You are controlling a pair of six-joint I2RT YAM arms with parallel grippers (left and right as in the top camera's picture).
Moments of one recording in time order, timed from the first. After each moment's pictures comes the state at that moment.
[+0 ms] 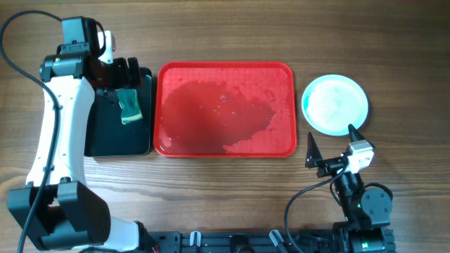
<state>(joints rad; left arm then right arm) 0.11 1.65 1.48 -0.96 0.03 -0.07 0.08 0.01 0.01 0.00 -0.12 0.02</state>
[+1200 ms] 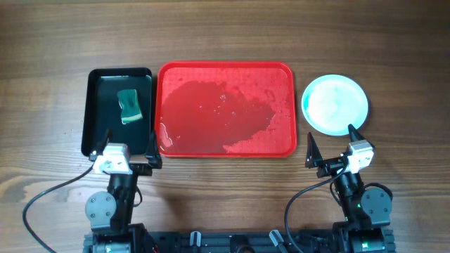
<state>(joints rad) 0.08 0.06 0.04 0.02 0.16 -0.07 0.08 0.01 0.01 0.00 -0.12 0.02</state>
